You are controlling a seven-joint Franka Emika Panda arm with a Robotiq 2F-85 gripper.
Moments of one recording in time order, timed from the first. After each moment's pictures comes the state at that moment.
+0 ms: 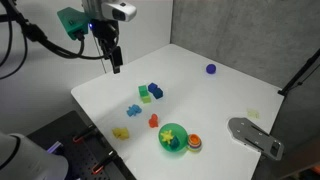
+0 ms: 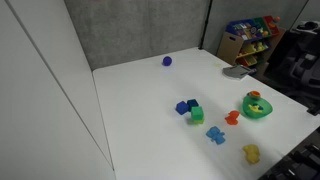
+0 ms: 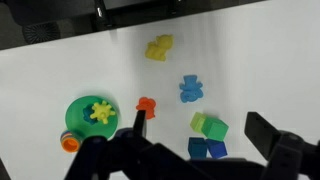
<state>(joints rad) -0.03 -0.57 -0.01 -2.52 0.09 1.88 0.16</state>
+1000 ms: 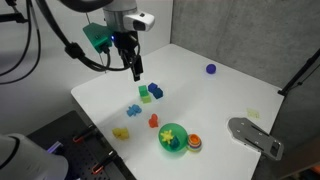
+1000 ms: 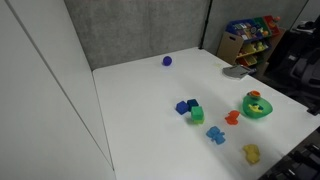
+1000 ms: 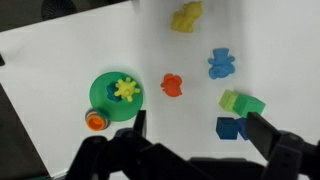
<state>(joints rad) -0.10 -0.44 -0.02 -2.51 -0.01 2.06 0.15</state>
